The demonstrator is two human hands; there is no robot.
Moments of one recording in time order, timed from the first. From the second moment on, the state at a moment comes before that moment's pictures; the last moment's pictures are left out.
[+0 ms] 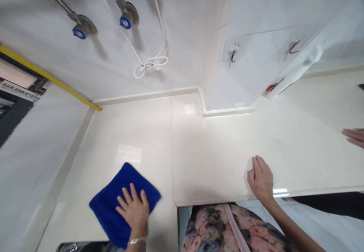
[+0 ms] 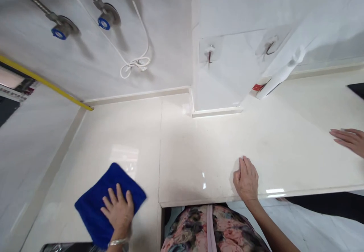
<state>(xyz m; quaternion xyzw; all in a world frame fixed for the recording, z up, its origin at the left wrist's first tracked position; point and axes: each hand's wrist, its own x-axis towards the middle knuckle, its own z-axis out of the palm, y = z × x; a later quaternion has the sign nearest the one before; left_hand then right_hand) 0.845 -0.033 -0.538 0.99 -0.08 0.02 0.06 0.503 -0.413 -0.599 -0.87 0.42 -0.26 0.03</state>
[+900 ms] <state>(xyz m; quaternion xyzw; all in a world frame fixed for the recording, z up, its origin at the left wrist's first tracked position) 0.943 -0.197 -0.546 0.90 -0.43 -0.01 0.06 0.493 -0.412 -0.608 -0.89 0.40 -0.23 0.04</state>
